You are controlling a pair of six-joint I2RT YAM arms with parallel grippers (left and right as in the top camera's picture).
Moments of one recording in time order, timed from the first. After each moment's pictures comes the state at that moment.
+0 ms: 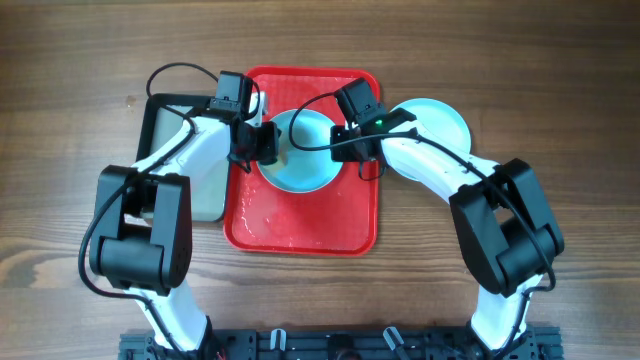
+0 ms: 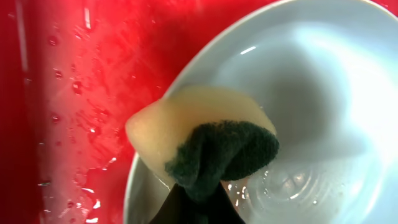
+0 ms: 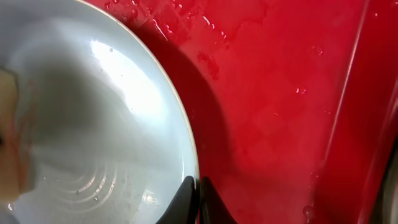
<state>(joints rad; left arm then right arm) -0.20 1.94 1.18 -0.51 0.27 -0.25 0.53 2.00 1.30 -0.48 -0.06 0.47</state>
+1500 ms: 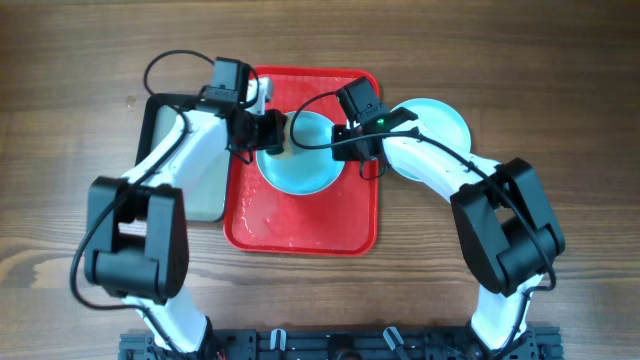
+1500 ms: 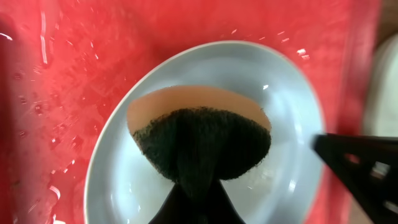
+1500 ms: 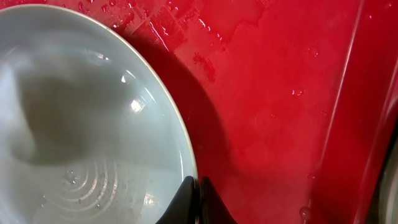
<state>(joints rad) -0.21 1.90 1.25 -0.55 0.34 -0.26 0.52 2.00 1.30 -0.47 -0.06 0.47</state>
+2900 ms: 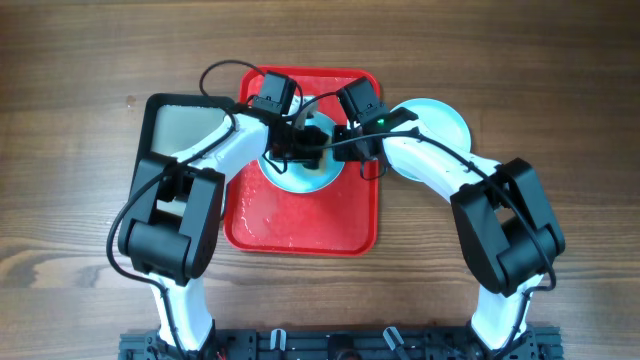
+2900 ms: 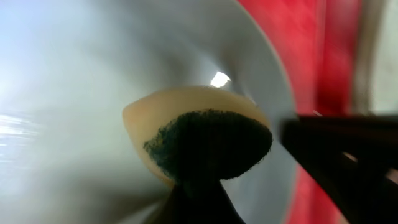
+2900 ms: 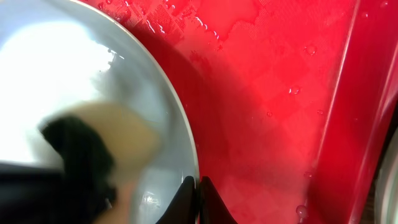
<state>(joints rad) -0.35 2.02 1.27 -0.49 0.47 -0.26 0.52 2.00 1.30 -0.48 -0.06 0.47</state>
